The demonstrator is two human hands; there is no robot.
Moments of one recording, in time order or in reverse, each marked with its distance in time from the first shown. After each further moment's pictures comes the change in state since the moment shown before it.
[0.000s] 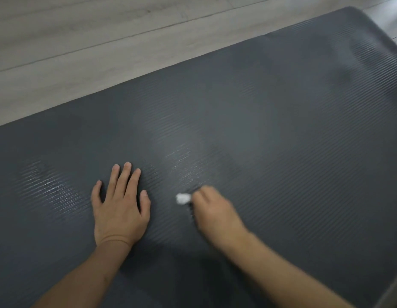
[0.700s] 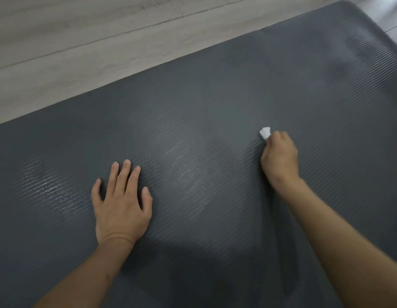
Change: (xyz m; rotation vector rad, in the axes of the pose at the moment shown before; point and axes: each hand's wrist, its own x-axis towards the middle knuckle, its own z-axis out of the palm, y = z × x) left_hand 0.001 0.000 -0.001 -0.027 0.006 0.002; right_hand 0.045 0.146 -0.055 -0.216 0.263 0.663
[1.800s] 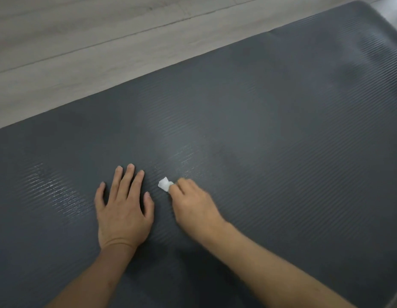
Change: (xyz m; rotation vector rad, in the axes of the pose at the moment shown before) left_hand 0.000 0.001 -0.001 0.001 0.008 -0.014; right_hand -0.130 -0.150 0.017 0.236 -0.311 -0.658
